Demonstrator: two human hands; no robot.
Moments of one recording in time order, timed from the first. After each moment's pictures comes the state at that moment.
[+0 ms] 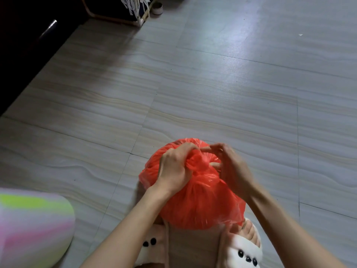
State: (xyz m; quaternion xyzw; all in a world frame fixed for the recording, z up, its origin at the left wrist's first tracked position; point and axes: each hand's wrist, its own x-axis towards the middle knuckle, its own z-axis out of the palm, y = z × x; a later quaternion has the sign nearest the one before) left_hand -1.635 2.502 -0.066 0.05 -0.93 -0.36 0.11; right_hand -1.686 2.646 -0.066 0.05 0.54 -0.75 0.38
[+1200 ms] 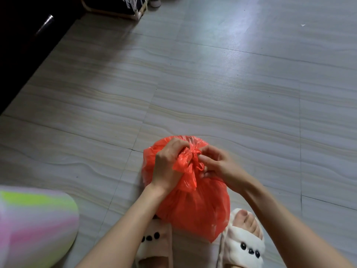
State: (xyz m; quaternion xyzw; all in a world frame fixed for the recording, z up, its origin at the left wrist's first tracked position) left_hand -1.623 2.496 -0.064 0.09 -0.89 -0.41 0.17; right_hand -1.680 2.636 -0.073 -0.03 0.65 -0.63 0.43
